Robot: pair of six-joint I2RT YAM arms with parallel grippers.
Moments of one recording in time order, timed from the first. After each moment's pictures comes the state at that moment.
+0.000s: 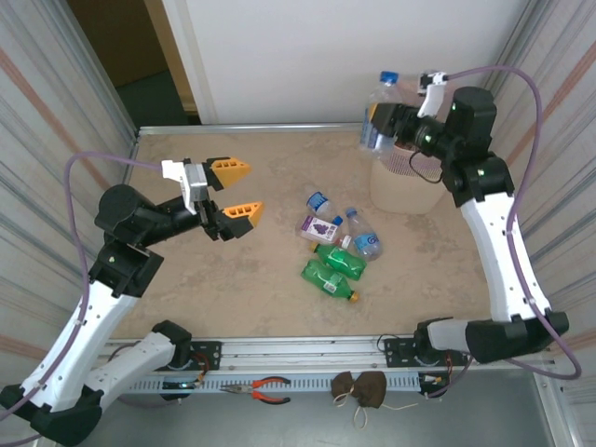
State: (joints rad) left arm -0.50 0.83 1.08 -0.01 0.72 -0.10; right arm 0.16 1.33 1.61 -0.47 -0.45 0.50
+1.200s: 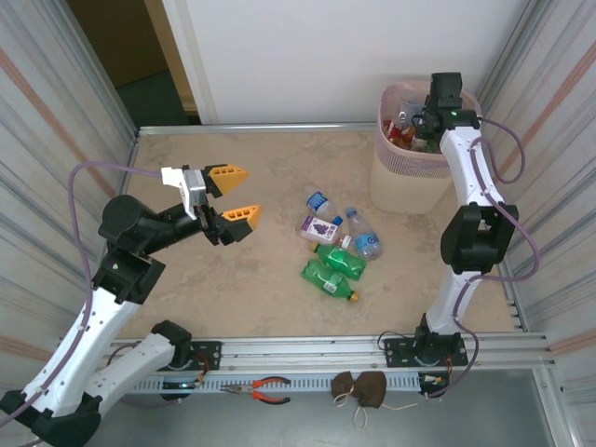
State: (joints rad) left arm -0.50 0.77 0.99 0.04 0.68 -0.16; right arm 0.01 1.93 1.95 -0.70 0.21 1.77
